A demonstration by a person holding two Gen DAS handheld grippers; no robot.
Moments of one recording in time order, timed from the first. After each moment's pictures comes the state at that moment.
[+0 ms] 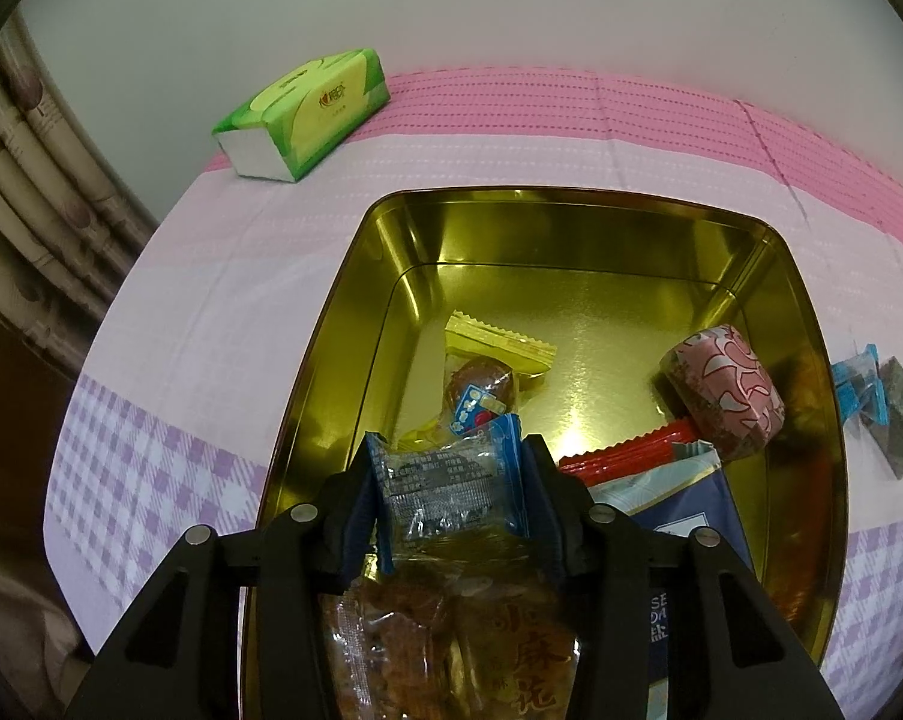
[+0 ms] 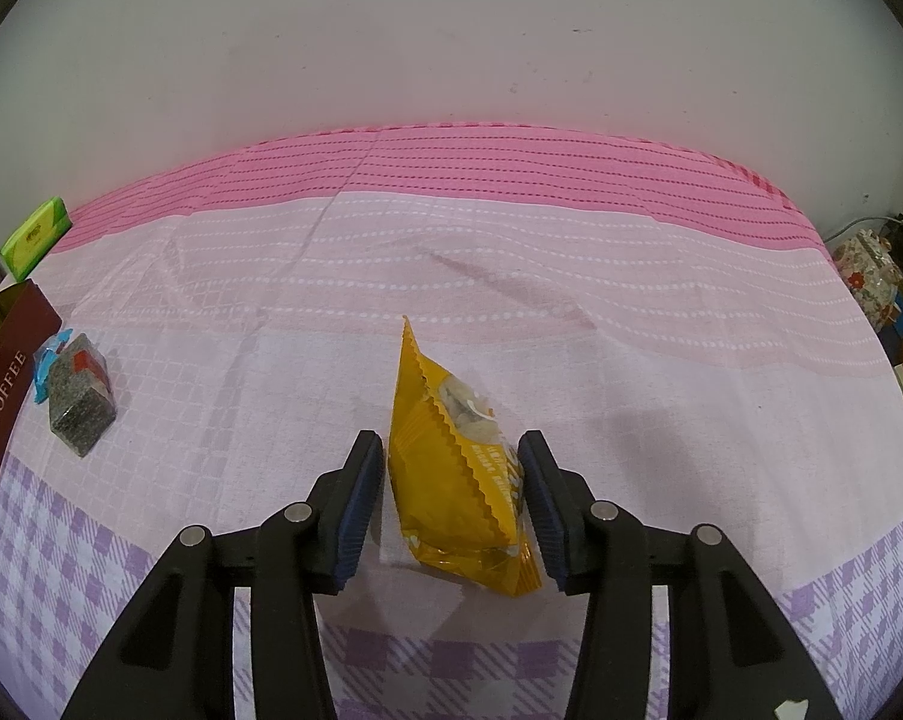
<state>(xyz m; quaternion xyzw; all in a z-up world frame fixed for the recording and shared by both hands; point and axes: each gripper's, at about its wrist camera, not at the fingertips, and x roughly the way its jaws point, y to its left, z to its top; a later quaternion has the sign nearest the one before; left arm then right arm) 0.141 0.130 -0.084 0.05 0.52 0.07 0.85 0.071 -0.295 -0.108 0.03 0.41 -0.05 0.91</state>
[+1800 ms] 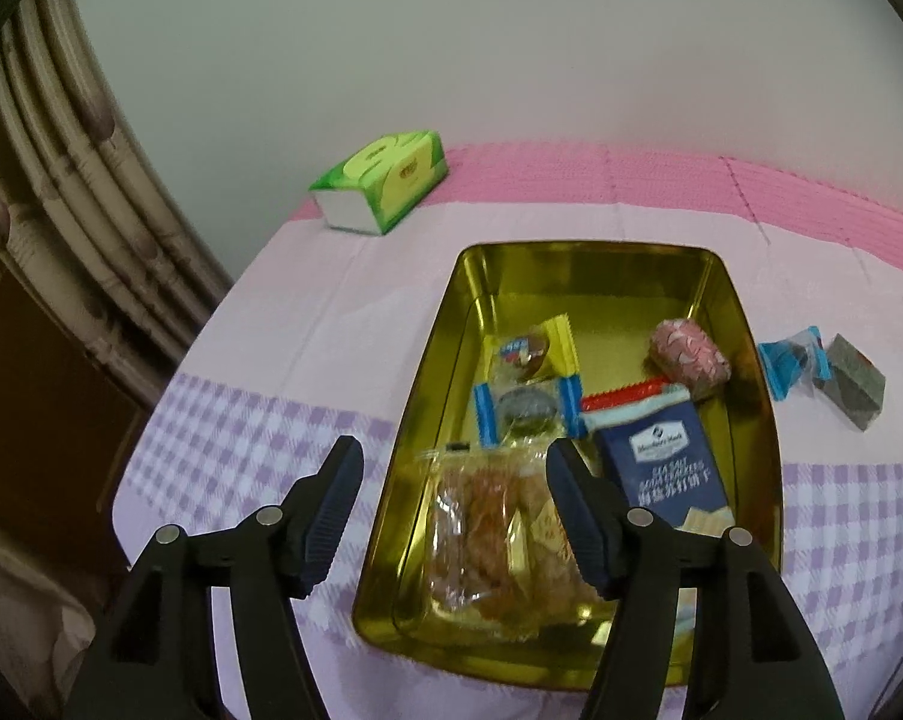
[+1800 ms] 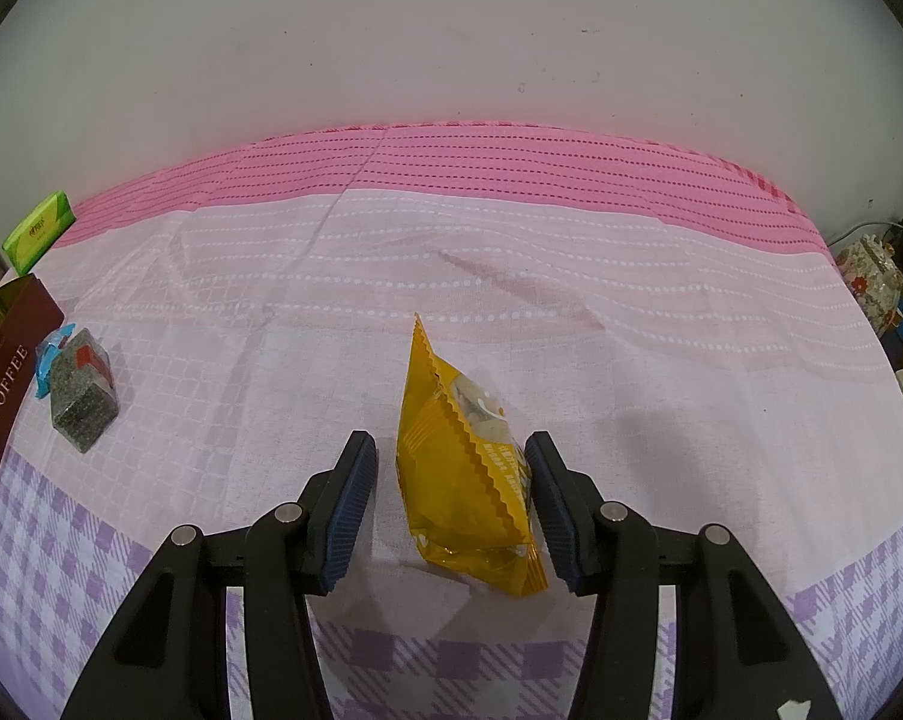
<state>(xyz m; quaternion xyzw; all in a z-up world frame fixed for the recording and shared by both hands) 0.058 0.130 -0.026 0.07 0.44 0.11 0.89 0.070 -0.293 -0.107 0.03 0.42 -0.05 0.91</state>
